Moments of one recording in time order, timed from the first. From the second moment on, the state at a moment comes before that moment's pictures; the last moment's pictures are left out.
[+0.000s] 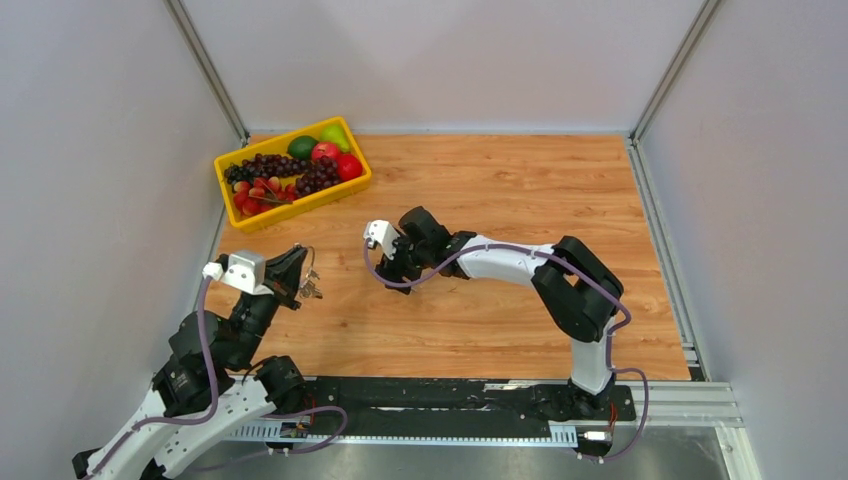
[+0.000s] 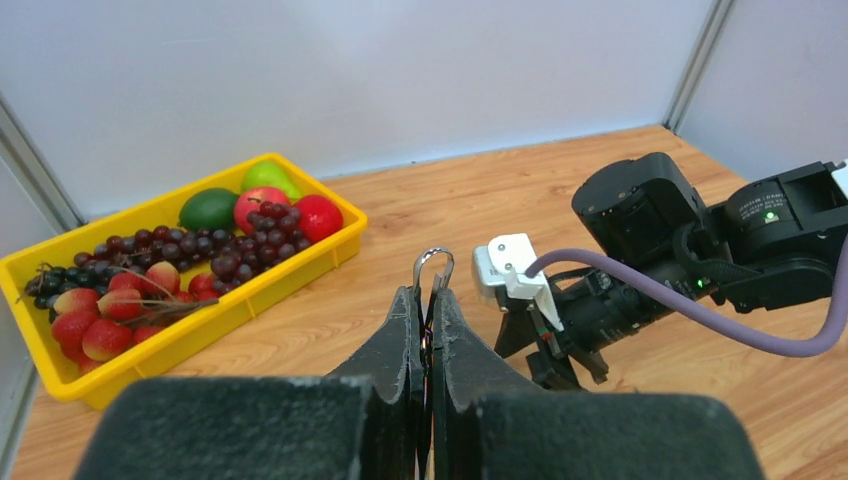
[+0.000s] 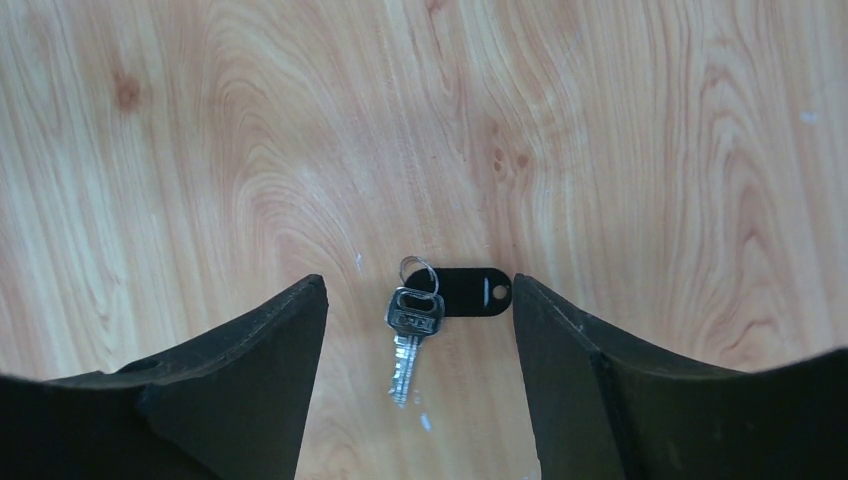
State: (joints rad) left arm -0.90 0.17 0.68 -0.34 -0.53 0.05; right arm 0.90 1.92 1.26 -0.08 -0.29 -0.26
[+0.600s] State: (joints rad) left arm -0.90 0.14 0.64 -0.34 -0.50 0.05; right arm 0.84 2.05 1.44 -0.31 -0.60 -0.82
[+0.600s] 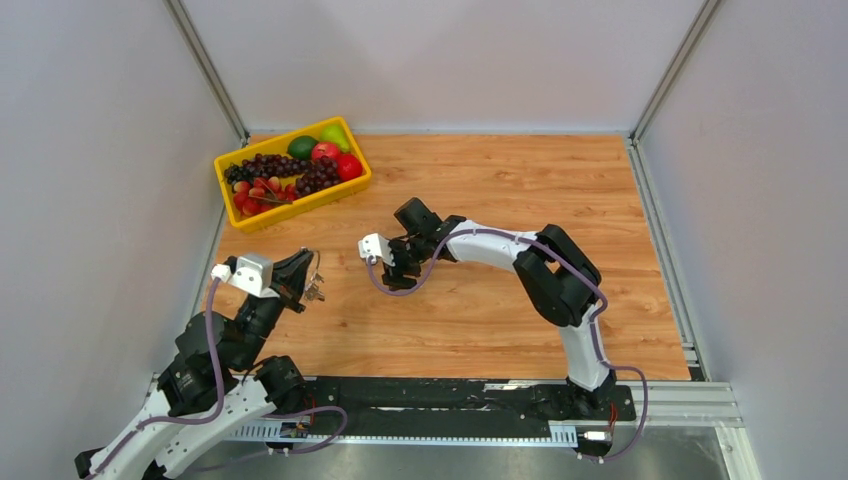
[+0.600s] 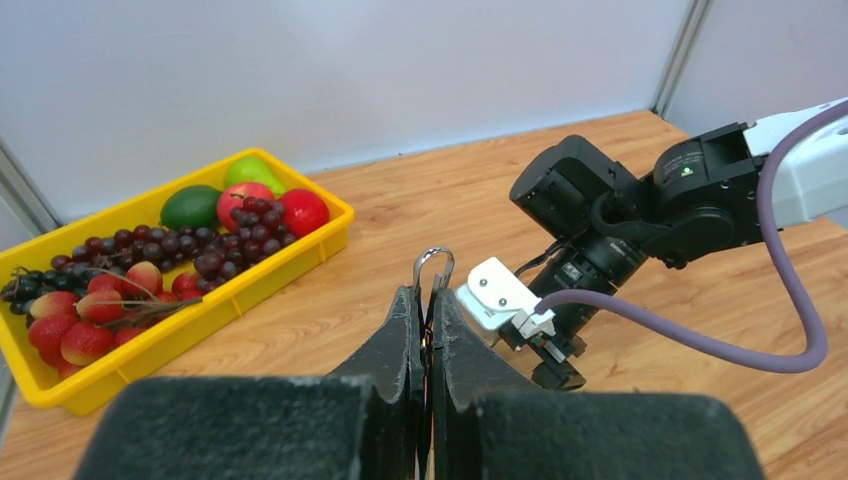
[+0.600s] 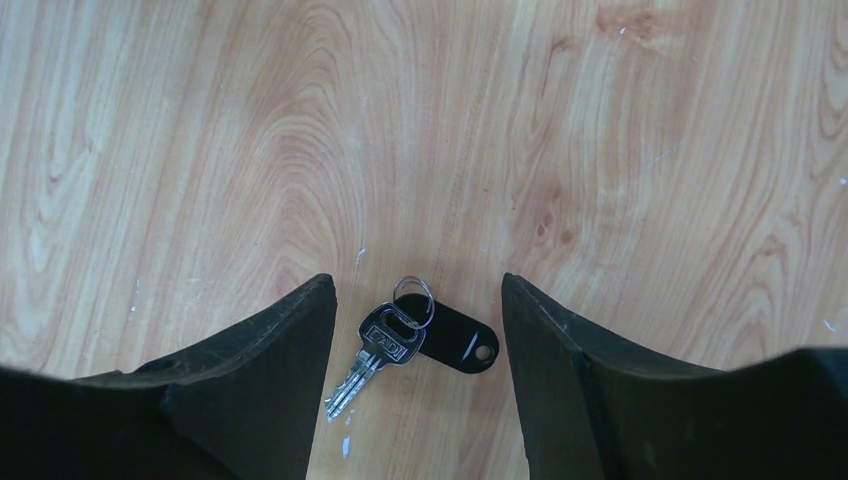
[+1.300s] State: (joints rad) left arm -0.90 0.13 0.62 -0.33 -0.45 0.06; right arm 0.82 2.12 1.50 -0.37 -0.60 -0.82
